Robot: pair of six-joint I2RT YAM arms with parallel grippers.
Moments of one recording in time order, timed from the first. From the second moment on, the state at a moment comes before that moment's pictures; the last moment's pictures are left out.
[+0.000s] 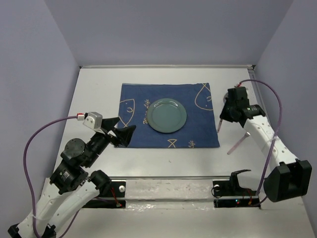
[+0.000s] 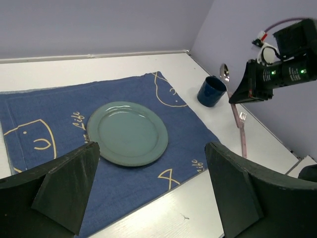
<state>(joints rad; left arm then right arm) -0.70 0.32 0.70 -0.31 -0.10 -0.31 0.13 1.19 0.99 -0.71 0.19 0.51</state>
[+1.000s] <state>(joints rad) -0.55 0.38 0.69 -0.29 -0.07 -0.31 0.32 1.89 1.30 -0.53 0.03 0.38</state>
